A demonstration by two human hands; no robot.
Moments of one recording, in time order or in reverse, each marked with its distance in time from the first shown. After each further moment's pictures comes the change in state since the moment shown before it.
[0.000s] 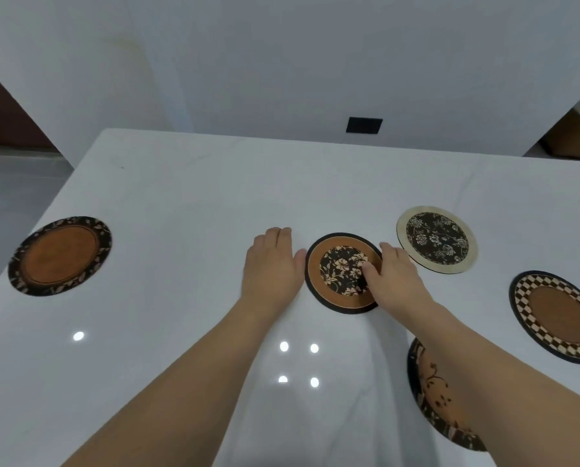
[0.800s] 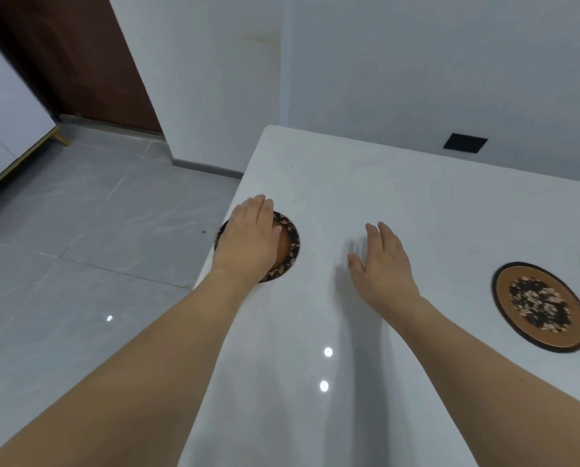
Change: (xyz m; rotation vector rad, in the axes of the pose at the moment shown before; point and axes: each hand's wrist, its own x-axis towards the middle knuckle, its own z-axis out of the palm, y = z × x) left_hand -0.014 -0.320 -0.179 0.193 0.129 0.040; right_hand -0.055 -0.306 0.147 -0.132 0.085 -0.350
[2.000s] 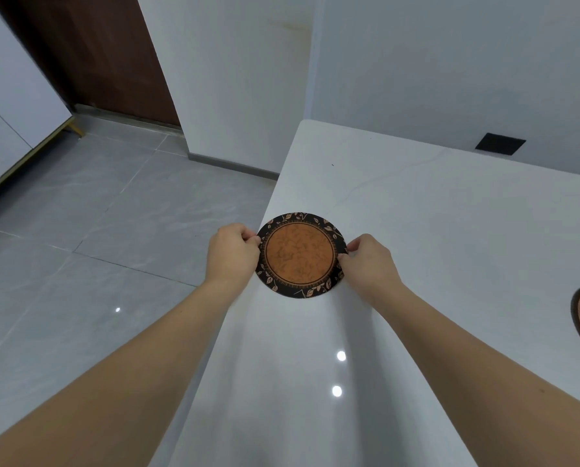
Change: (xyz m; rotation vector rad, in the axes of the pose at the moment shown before) left_hand 0.001 -0.099 0.026 -0.561 0.047 -0.646; right_hand 0.052 -0.087 0.058 0.404 -0.097 0.207
